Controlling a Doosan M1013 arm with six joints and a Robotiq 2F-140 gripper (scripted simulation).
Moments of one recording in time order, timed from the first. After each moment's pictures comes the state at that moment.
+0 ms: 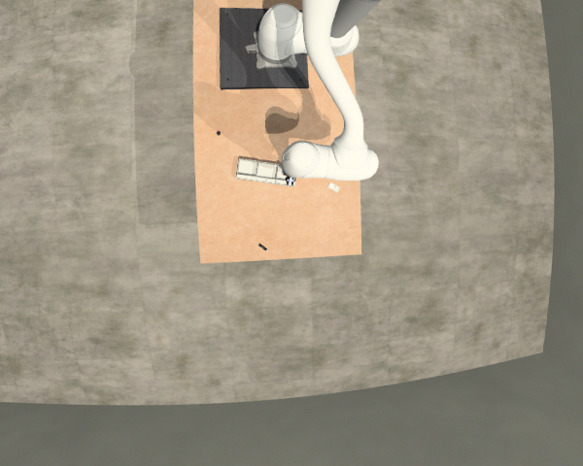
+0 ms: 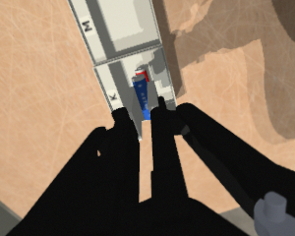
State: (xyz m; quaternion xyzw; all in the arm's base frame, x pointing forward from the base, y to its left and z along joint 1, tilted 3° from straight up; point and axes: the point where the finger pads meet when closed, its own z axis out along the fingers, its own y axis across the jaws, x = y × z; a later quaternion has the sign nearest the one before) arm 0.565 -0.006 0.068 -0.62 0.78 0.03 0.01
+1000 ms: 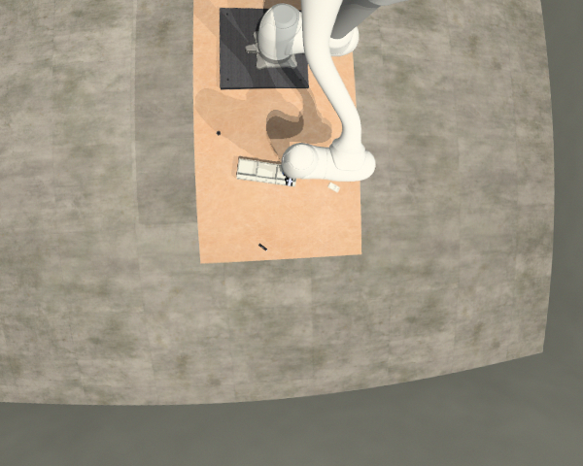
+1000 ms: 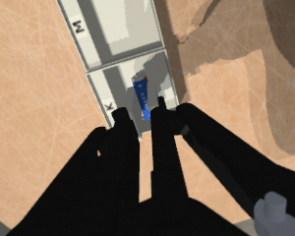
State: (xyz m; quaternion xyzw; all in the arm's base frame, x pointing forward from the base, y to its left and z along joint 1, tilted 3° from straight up) arm 0.565 -0.004 0.039 -0.62 0.78 0.02 0.01
